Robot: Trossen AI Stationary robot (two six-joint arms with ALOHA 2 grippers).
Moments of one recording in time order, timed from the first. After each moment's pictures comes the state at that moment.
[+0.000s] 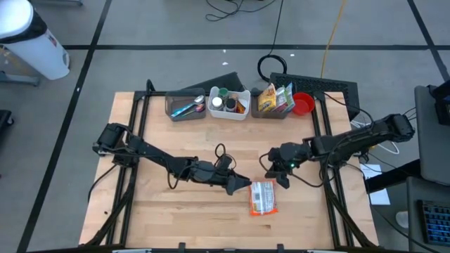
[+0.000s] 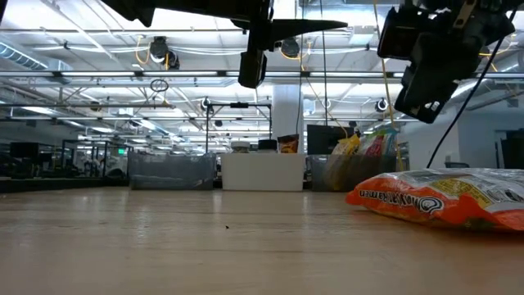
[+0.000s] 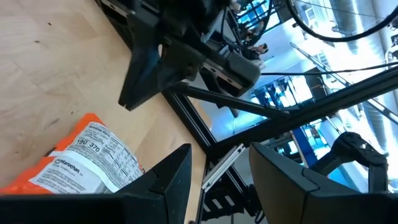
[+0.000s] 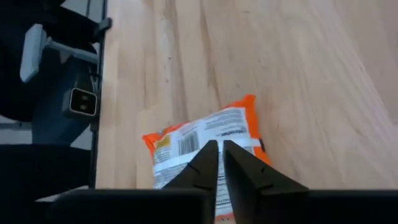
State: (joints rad) left arm -0.29 1.83 1.05 0.65 -0.18 -1.07; right arm 0.17 1.11 0.59 -0.19 -0.22 0.58
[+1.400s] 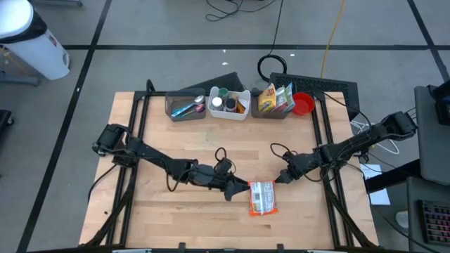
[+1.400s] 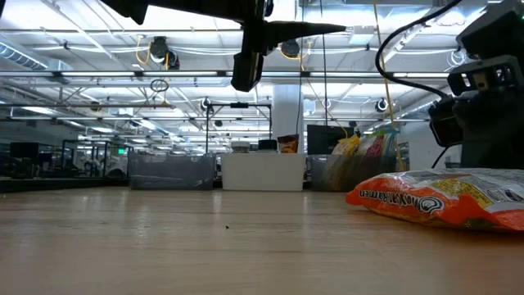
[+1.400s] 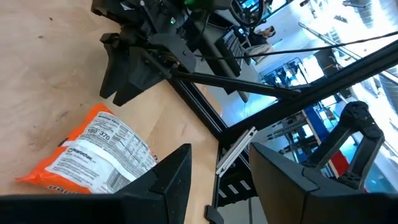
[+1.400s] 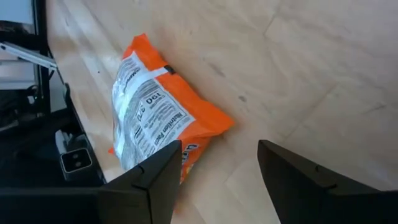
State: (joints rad) left arm -0.32 1.83 1.05 0.60 -0.18 -1.00; right arm 0.28 0.99 0.16 0.14 -0.10 1.38
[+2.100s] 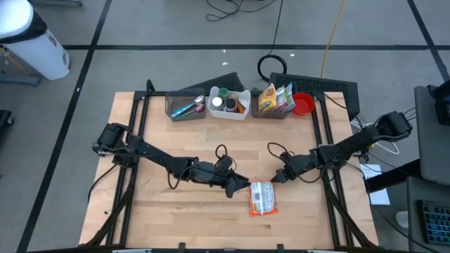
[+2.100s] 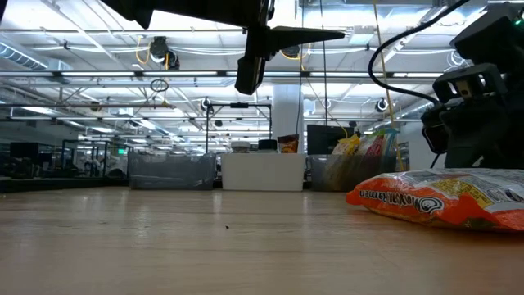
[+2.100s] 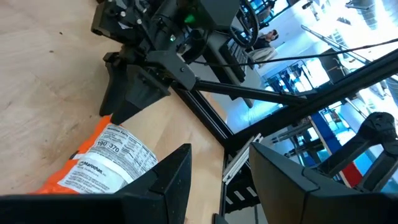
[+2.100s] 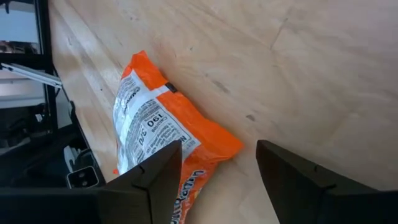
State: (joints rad) left arm -0.29 1.83 1.05 0.60 -0.18 -0.97; right arm 0.28 1.15 0.16 0.29 -0.07 1.43
